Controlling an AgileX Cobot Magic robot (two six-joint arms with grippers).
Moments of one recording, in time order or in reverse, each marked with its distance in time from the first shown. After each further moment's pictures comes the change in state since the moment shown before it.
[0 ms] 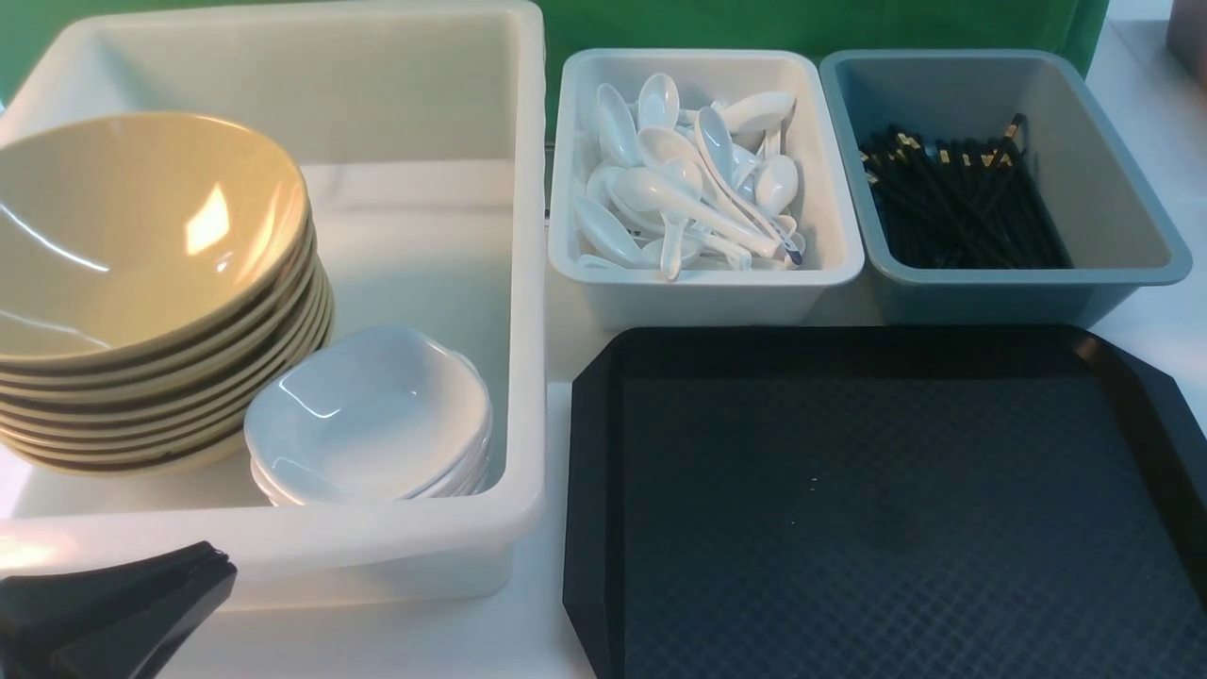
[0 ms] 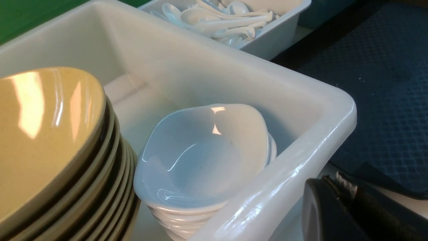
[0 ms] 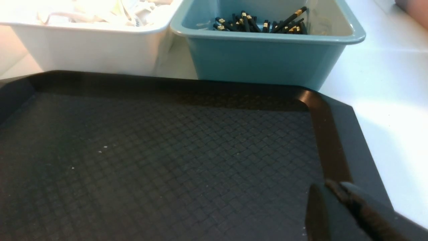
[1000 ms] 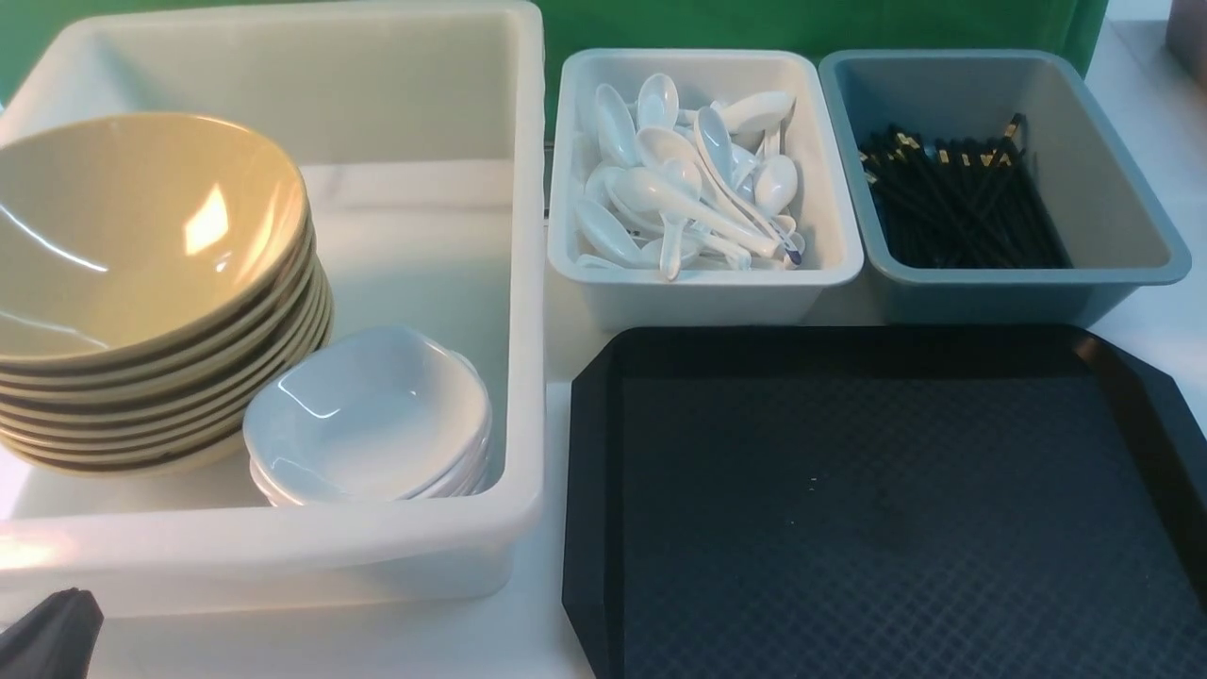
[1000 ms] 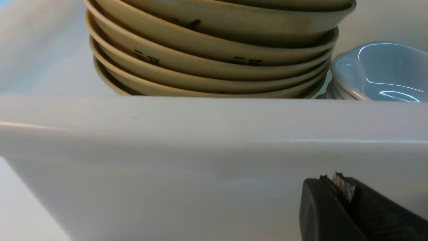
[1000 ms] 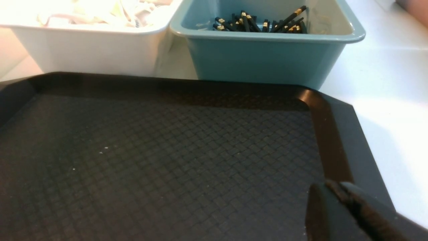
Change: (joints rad) right arm 0.000 0.000 0.000 0.007 0.001 0.000; left arm 0.365 -0.277 0.398 0.278 -0.238 -0.625
